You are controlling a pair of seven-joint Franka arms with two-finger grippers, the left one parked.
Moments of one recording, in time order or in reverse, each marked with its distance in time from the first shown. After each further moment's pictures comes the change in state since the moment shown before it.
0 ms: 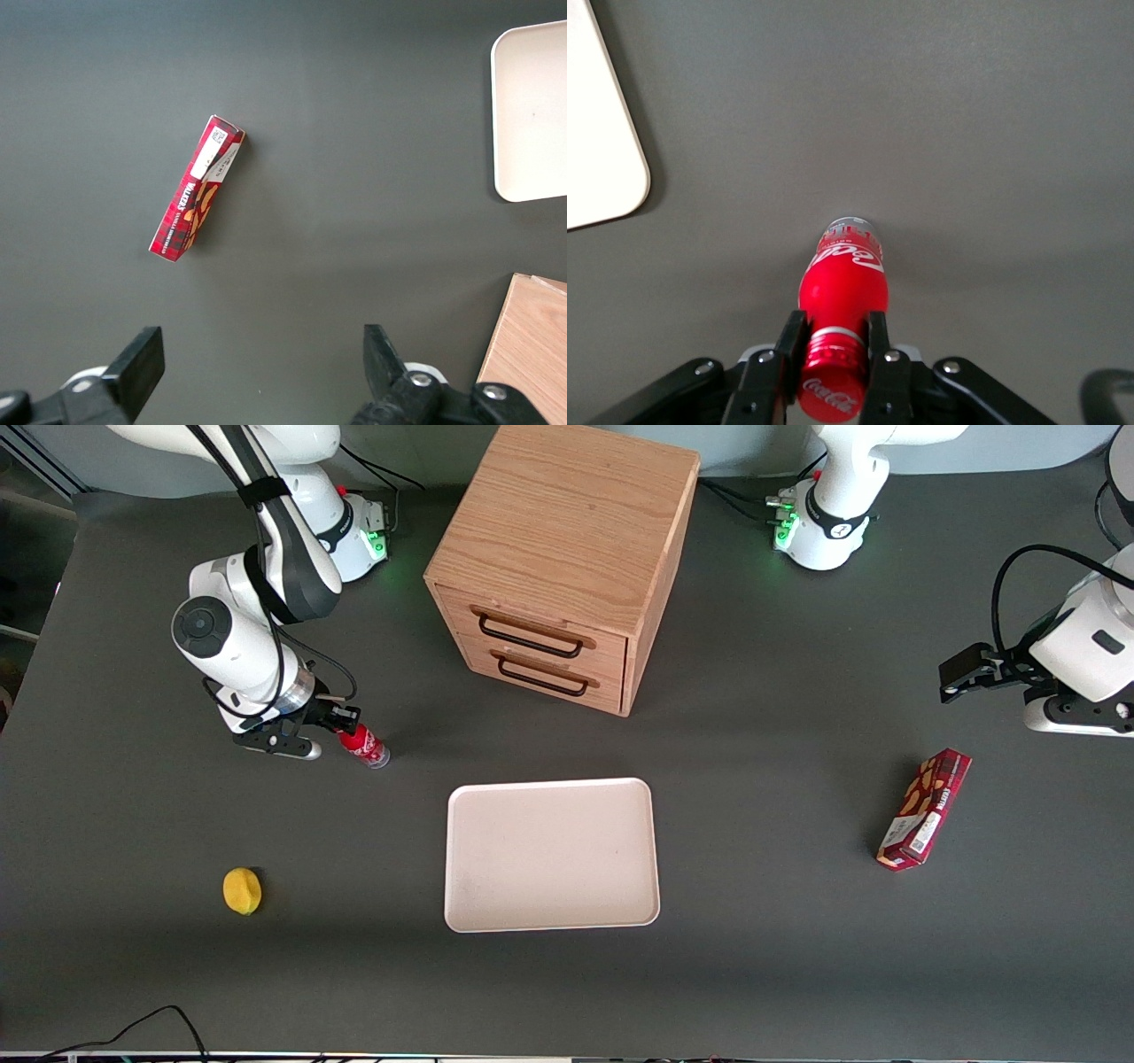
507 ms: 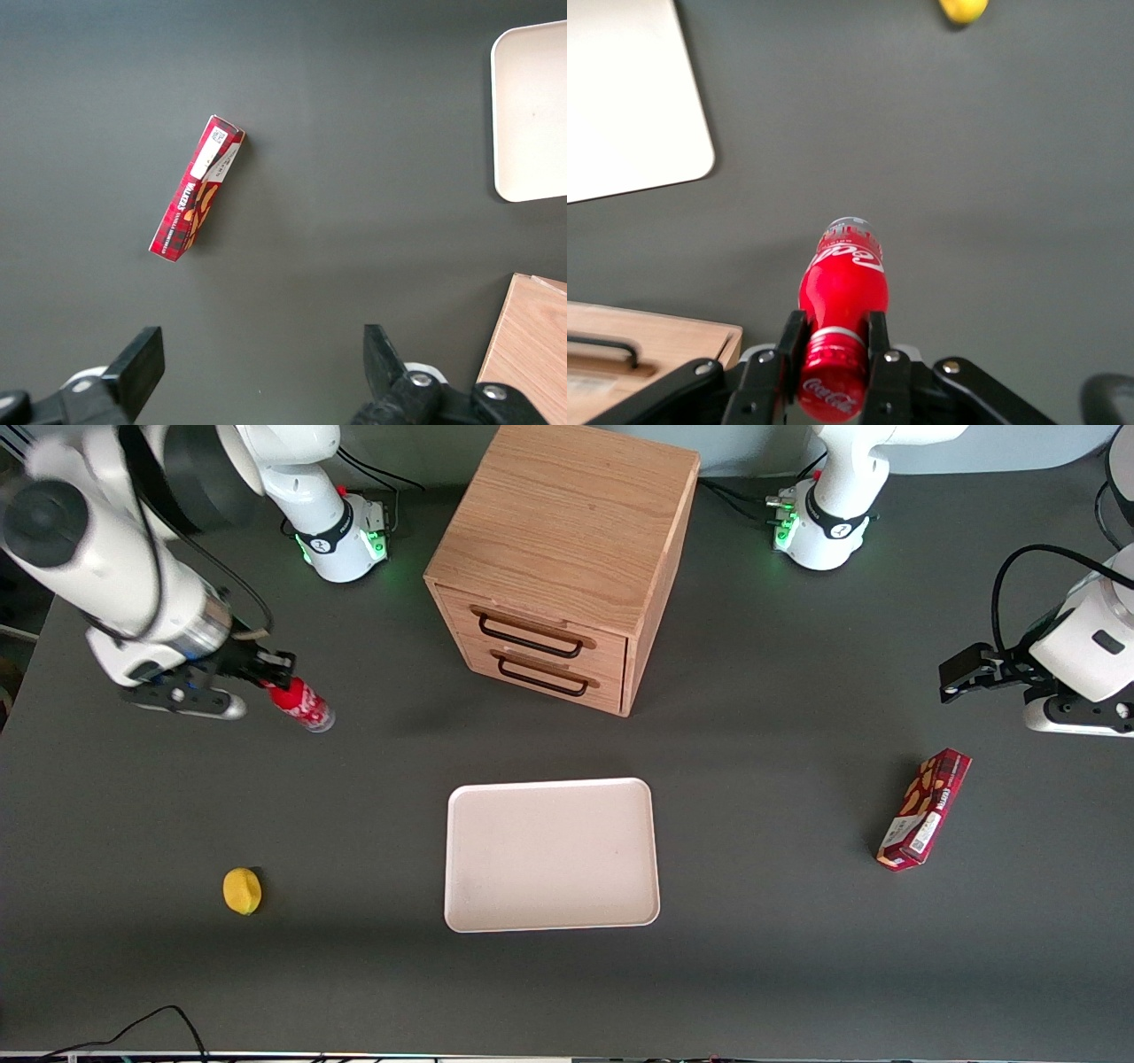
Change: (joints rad) arm -0.002 -0.084 -0.004 0.580 -0.035 -0.727 -0.048
